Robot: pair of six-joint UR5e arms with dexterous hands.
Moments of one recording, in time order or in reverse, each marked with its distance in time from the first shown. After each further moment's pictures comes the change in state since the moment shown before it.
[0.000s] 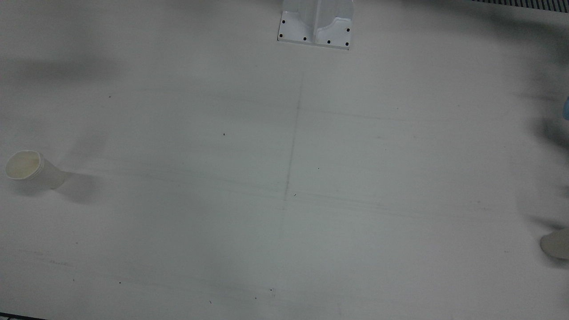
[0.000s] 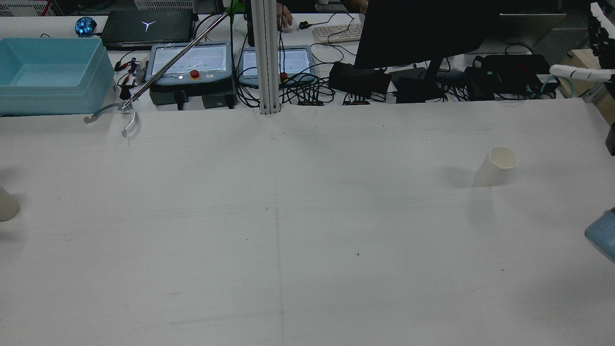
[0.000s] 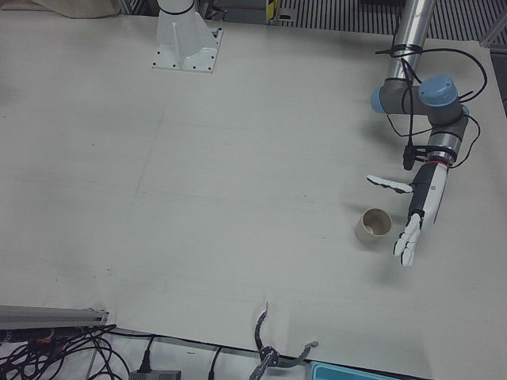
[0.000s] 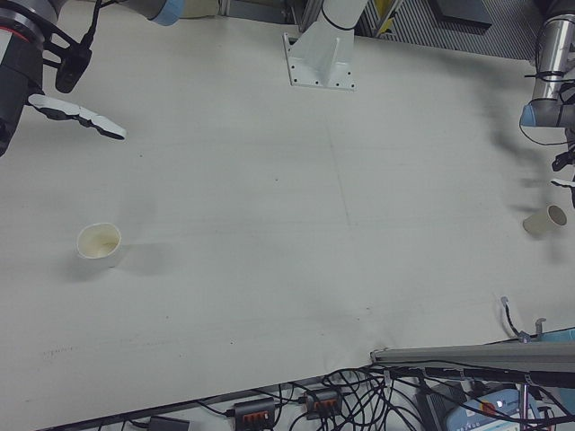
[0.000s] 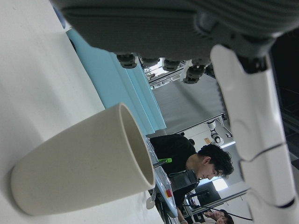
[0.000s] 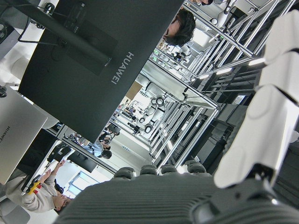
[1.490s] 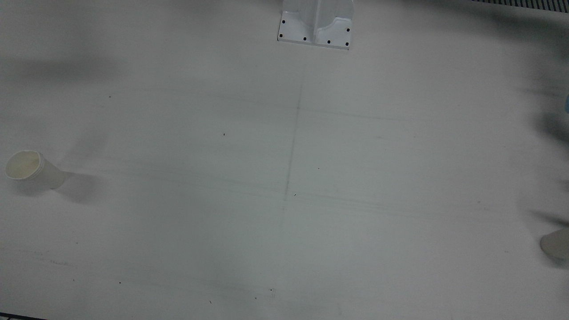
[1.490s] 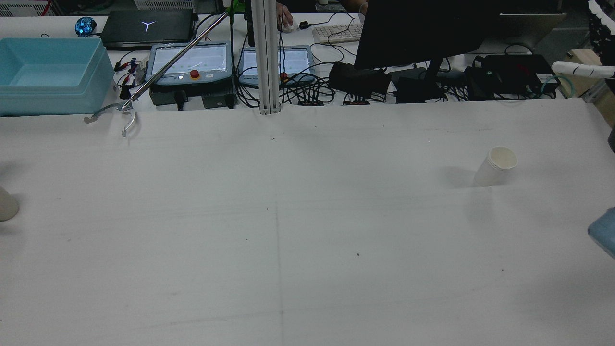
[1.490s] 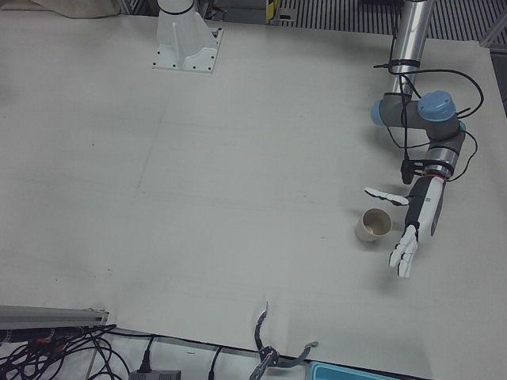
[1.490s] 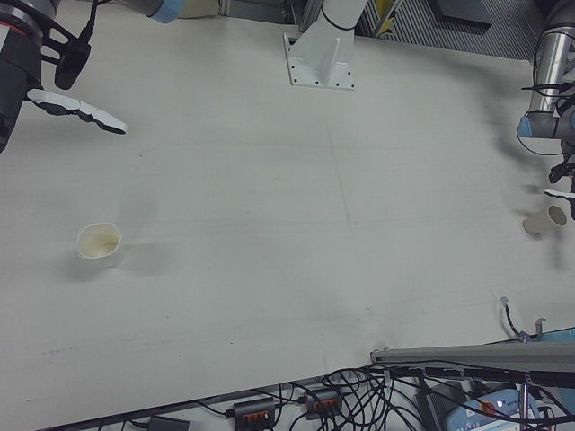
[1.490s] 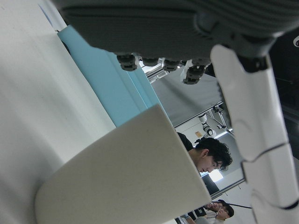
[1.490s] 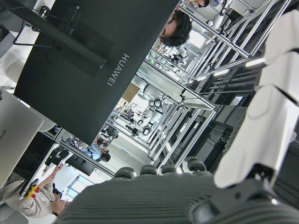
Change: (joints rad) left arm 0.007 -0.100 0.189 -0.143 -0.015 0.112; right arm 0.015 0.003 0.008 0.000 -0.024 0.010
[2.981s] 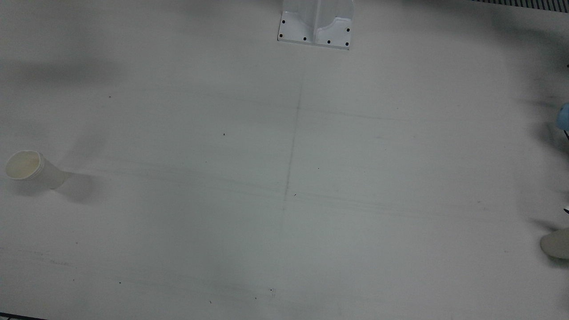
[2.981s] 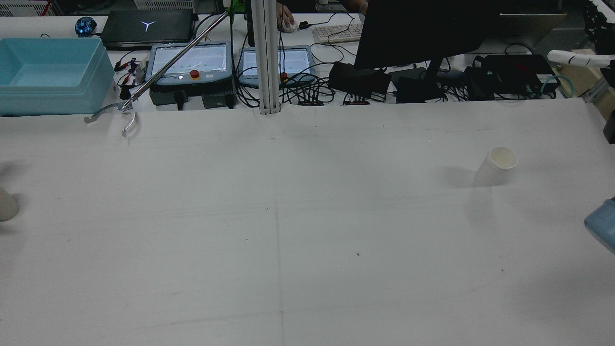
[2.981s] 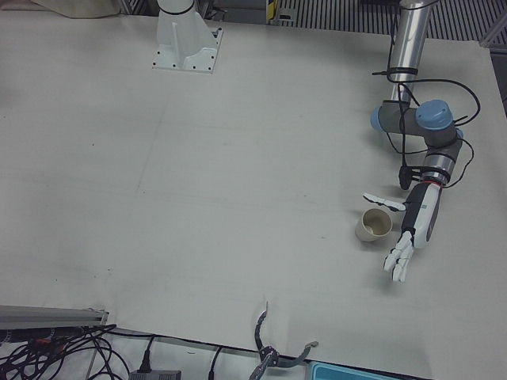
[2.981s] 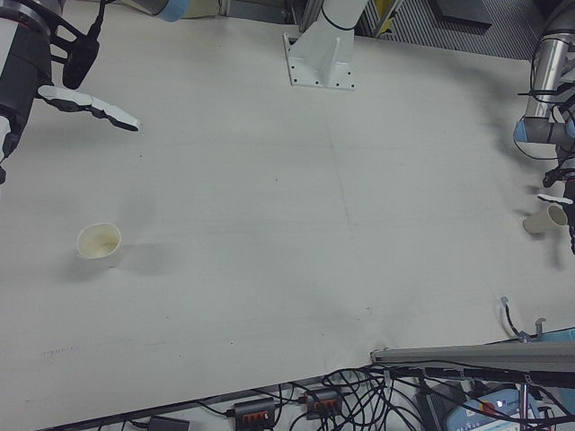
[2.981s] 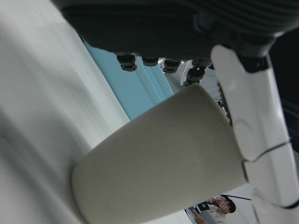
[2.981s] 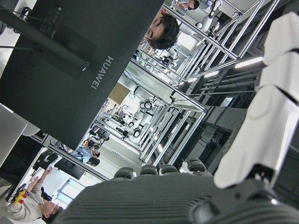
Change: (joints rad) left arm 0.029 -0.039 0.093 -0.047 -0.004 -0.003; right arm 0.009 0.035 0.006 -0.001 -0.009 -0.006
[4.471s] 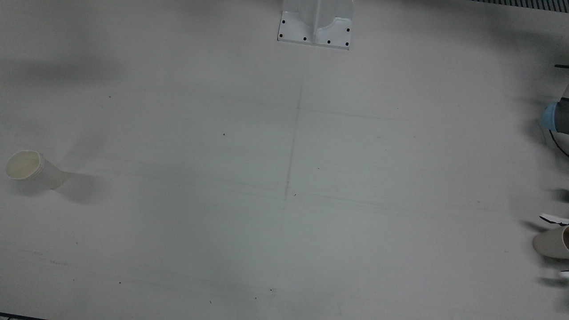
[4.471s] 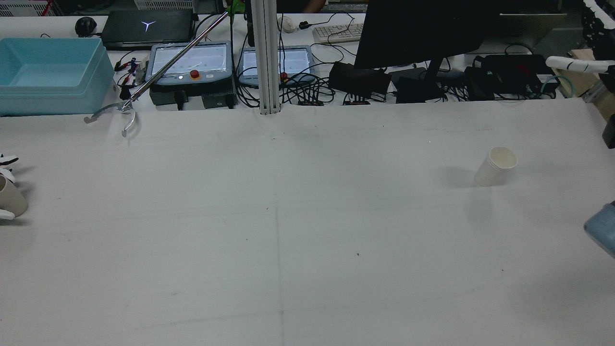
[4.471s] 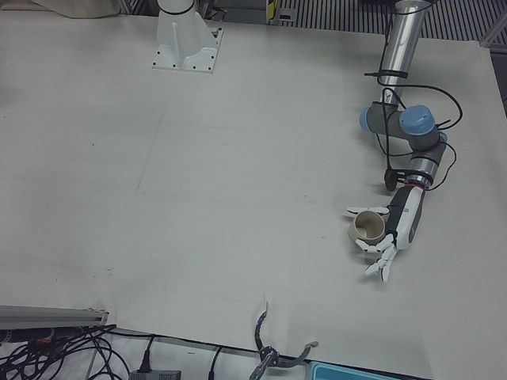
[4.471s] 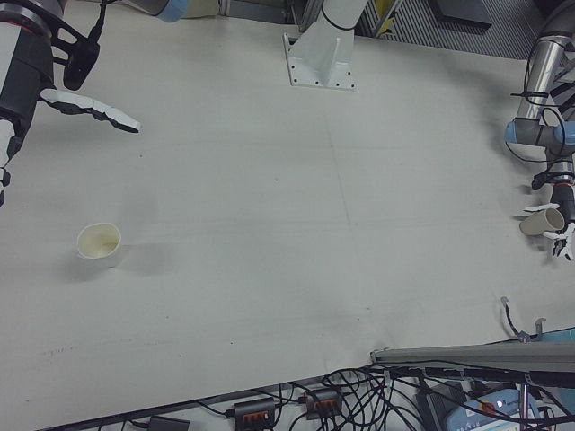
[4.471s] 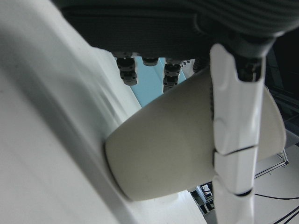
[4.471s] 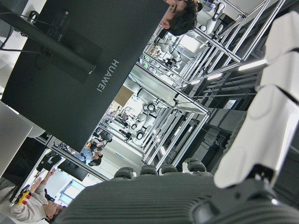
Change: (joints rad) left arm 0.071 -0.021 0.001 0.054 -0.063 -0.008; right arm -0.011 -0.012 0.001 0.001 0.000 -0.002
